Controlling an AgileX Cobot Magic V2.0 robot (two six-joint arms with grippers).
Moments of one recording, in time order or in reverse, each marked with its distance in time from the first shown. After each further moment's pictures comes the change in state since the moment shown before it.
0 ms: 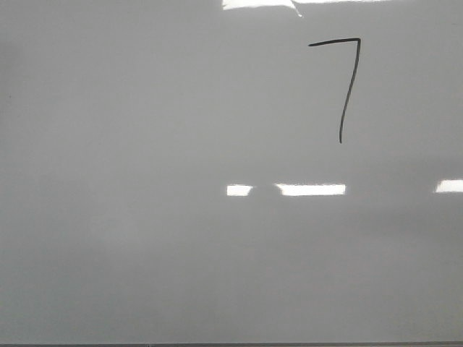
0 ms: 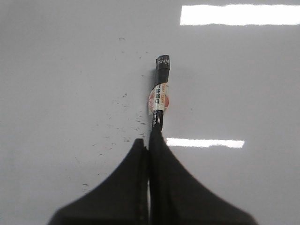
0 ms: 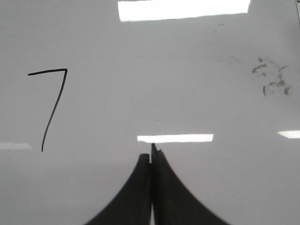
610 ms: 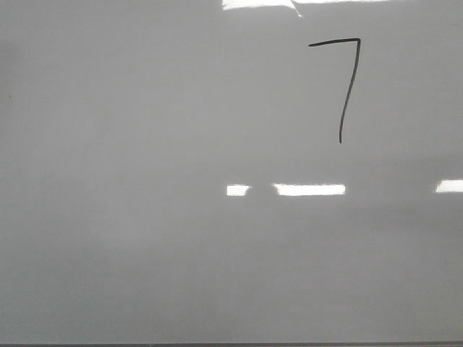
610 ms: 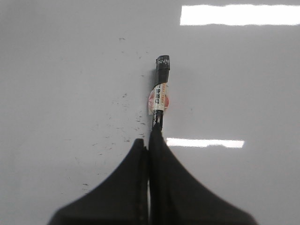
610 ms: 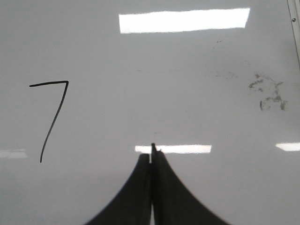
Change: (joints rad) left arm 0.000 0.000 0.000 0.000 0.000 0.000; right arm 0.000 0.000 0.000 0.070 -0.037 -0.091
